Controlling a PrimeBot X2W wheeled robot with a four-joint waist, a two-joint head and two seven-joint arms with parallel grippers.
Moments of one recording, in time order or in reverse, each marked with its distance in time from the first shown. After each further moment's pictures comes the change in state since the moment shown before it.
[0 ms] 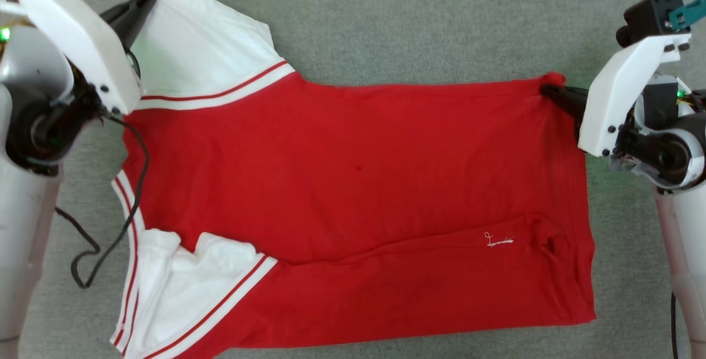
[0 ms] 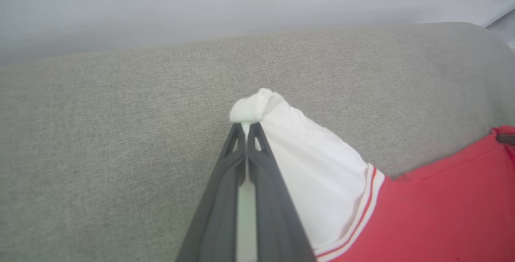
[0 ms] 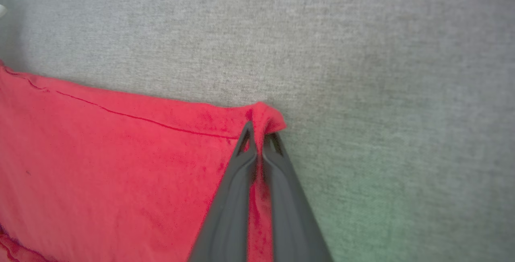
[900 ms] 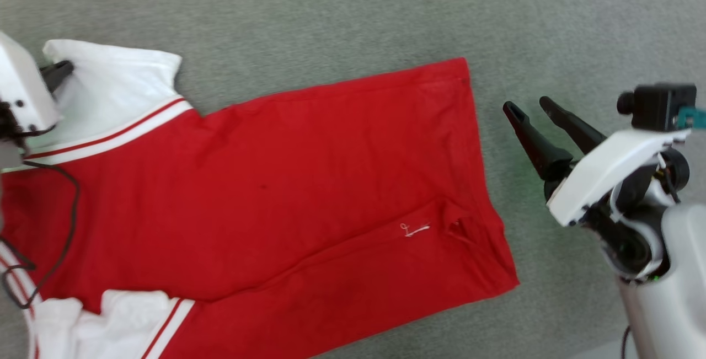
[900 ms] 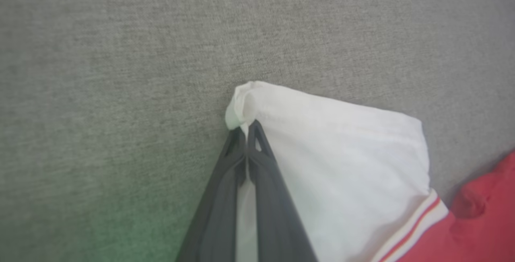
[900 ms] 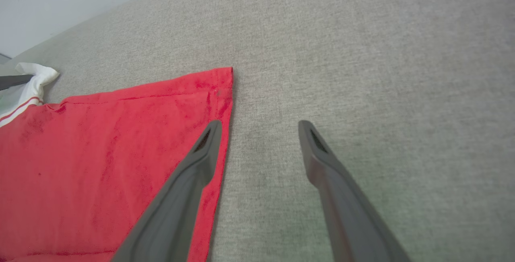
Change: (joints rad) left arm 0.051 0.125 0.081 0.128 -0.079 0.079 0.258; right arm 0.322 0.083 0.005 -0.284 -0.019 0.000 -0.494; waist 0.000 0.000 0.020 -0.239
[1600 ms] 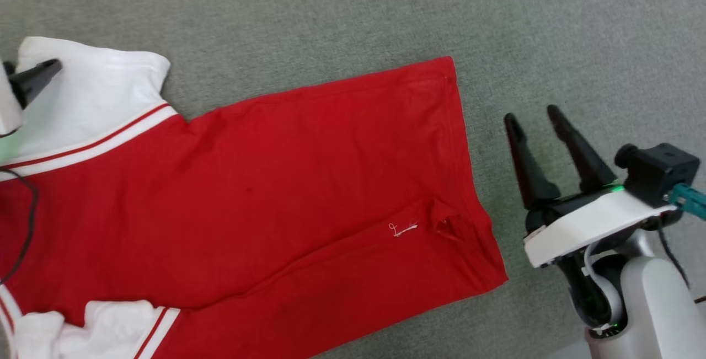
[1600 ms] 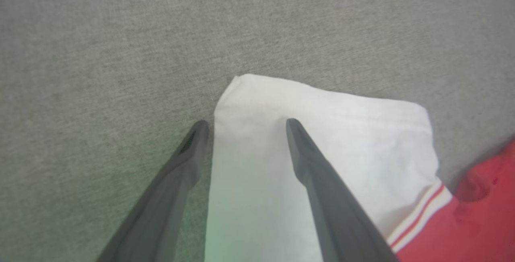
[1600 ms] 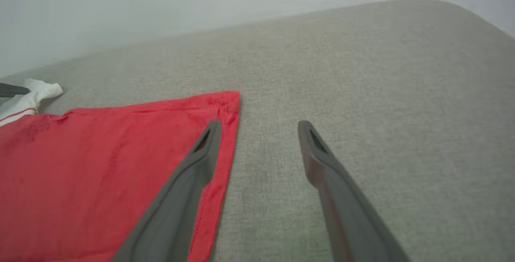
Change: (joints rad) left arm 0.009 0.071 0.010 -0.076 0.015 -0.040 0.038; right arm 0.146 0.091 -0.016 -0.097 -0.238 0.000 -0.296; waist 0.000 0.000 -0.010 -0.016
